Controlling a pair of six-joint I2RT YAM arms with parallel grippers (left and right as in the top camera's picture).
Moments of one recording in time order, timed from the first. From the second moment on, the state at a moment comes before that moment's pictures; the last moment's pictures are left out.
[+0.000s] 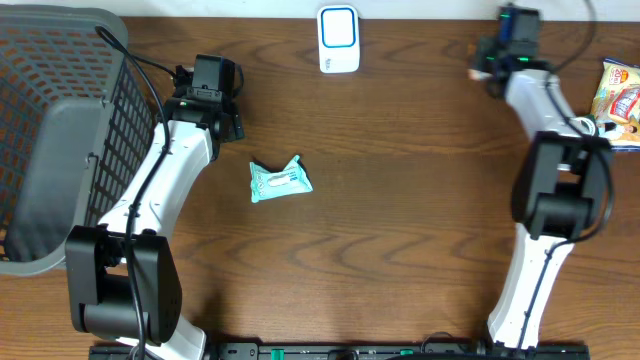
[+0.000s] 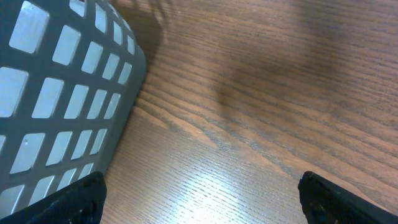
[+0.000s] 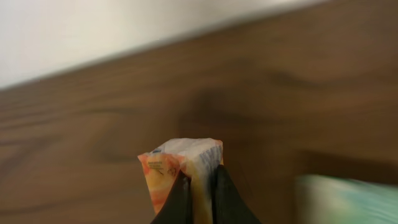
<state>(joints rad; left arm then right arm) -0.15 1.74 1.32 -0.71 -0.43 -0.33 -0.12 2.35 1.87 -0.29 0.07 0.18</state>
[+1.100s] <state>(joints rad) -0.15 1.74 1.32 -0.71 -0.43 -0.33 -0.23 2.29 1.75 -0.44 -0.30 0.20</state>
